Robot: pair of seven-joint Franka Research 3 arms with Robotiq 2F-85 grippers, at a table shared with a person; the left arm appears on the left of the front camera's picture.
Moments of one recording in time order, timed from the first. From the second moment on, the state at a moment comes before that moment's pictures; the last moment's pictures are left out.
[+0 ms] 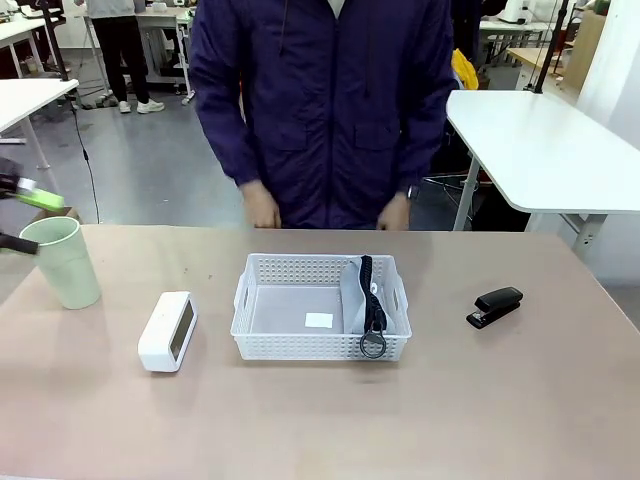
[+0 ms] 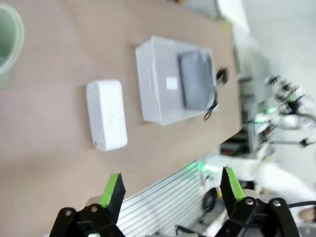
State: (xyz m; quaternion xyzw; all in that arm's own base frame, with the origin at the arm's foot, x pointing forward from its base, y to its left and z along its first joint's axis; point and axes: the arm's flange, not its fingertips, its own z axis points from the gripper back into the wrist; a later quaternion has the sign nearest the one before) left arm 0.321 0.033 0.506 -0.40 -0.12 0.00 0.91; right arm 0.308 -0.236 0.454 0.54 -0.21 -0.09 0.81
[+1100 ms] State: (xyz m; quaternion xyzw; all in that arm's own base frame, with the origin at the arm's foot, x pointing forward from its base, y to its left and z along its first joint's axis) left arm 0.388 -0.126 0.473 -0.09 -0.10 -0.14 0.98; right arm 0.308 -0.236 0.454 0.54 -0.22 -0.09 0.81
